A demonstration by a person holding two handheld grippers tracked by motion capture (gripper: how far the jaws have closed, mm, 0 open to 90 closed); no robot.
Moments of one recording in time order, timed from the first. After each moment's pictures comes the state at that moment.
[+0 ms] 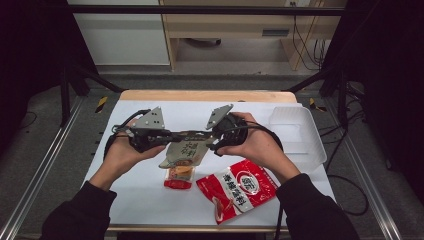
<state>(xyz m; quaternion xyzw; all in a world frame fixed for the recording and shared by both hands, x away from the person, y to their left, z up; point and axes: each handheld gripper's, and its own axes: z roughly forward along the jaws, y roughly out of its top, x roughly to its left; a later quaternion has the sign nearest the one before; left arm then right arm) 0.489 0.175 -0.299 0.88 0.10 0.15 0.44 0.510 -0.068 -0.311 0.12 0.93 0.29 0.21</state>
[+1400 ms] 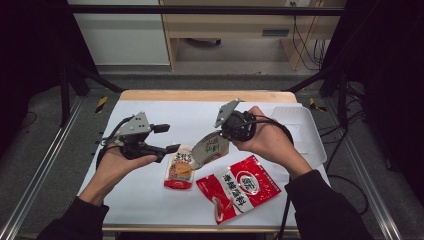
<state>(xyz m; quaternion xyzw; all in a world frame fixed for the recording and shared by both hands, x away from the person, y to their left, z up) 0.477 0.209 -0.320 0.82 0.20 0.17 0.50 0.508 -0.088 -0.291 0.10 0.94 0.24 0.20</state>
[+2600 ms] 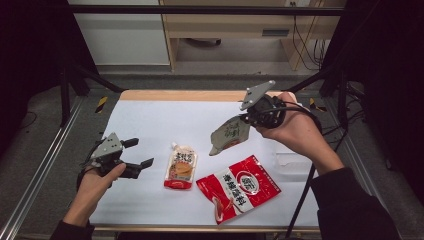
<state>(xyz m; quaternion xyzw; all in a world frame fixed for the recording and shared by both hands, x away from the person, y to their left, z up) 0.465 0.279 -0.393 0.80 0.28 0.21 0.50 0.503 -0.144 -0.241 0.15 0.92 0.26 0.25</state>
